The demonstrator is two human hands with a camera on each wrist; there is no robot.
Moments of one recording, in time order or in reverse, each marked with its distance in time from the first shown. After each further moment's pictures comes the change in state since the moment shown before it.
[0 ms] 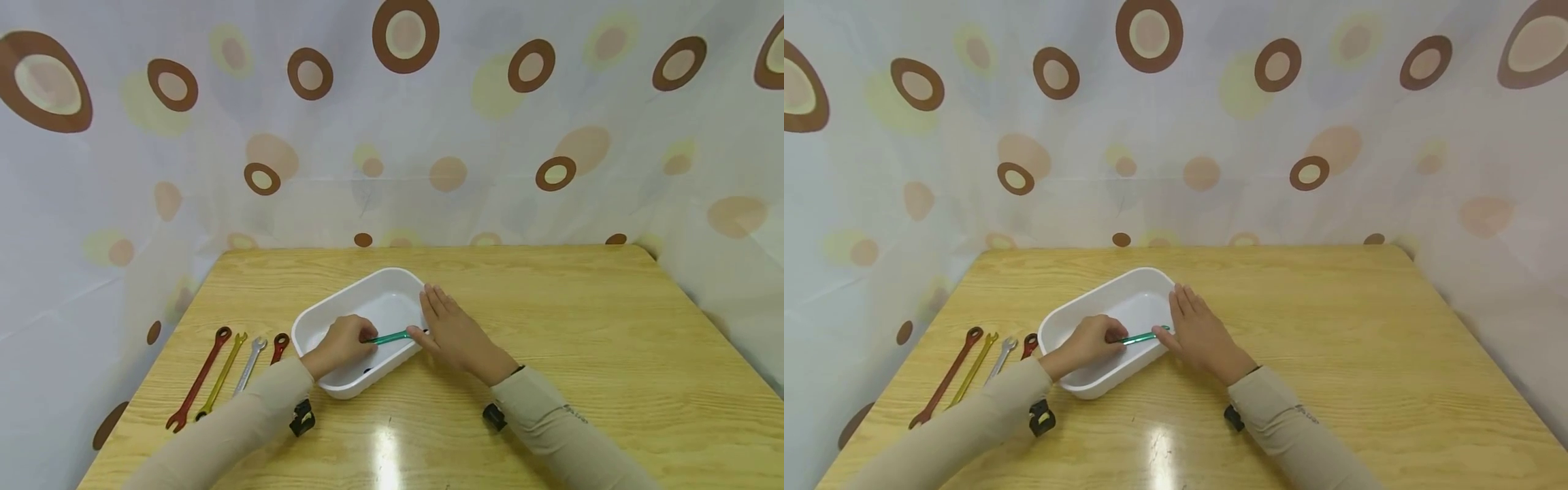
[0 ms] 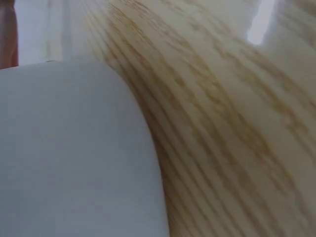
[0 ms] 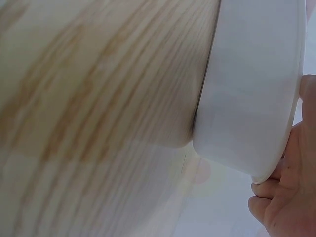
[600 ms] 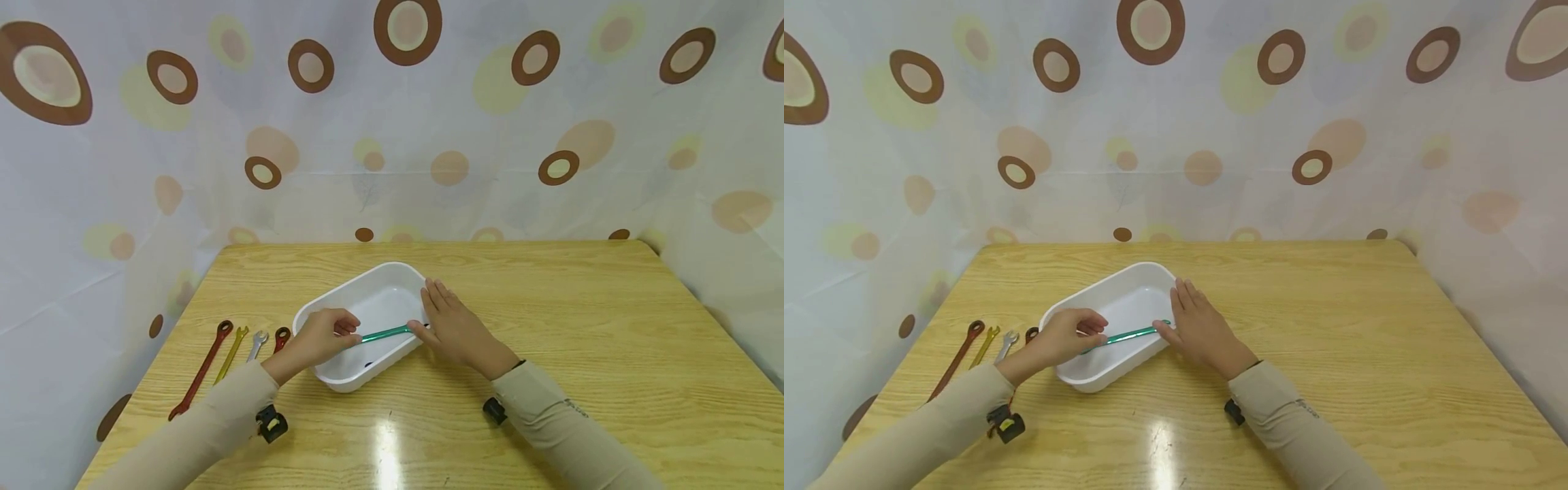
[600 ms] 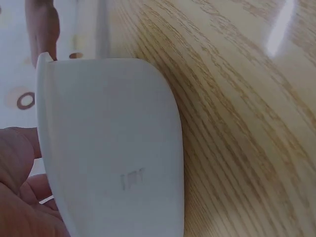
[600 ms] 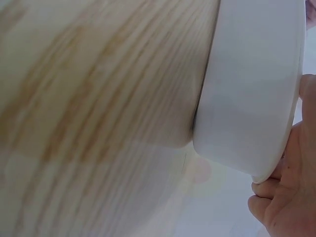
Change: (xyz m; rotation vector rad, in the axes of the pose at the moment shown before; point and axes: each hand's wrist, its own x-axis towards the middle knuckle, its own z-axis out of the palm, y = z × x) left_hand -0.032 -0.001 -0.036 -0.117 0.041 -0.010; right_hand 0.000 -0.001 -0.003 0.012 -0.037 0.016
